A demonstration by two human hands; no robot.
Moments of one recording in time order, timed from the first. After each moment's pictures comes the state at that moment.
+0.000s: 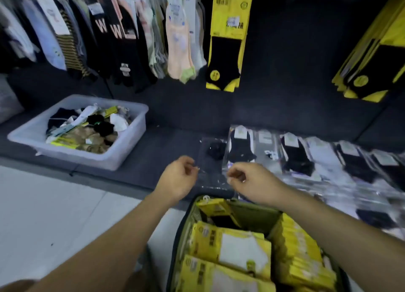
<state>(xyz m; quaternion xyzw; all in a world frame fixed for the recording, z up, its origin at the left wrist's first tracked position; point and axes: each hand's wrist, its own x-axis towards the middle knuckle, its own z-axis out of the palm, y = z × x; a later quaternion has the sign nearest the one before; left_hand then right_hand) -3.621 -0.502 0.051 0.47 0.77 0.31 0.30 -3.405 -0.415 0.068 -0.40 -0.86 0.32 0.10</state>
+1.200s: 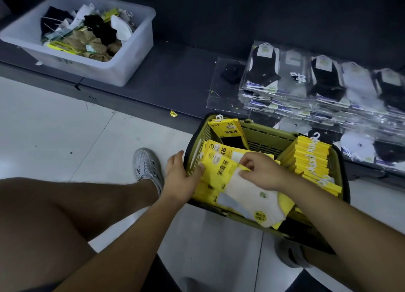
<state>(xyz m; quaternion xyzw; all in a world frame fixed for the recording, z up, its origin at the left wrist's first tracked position) -3.555 -0.674 -0.089 0.29 0.80 0.37 0.38 -3.361 -0.525 -0.064 -0.45 -0.77 0.45 -0.07</state>
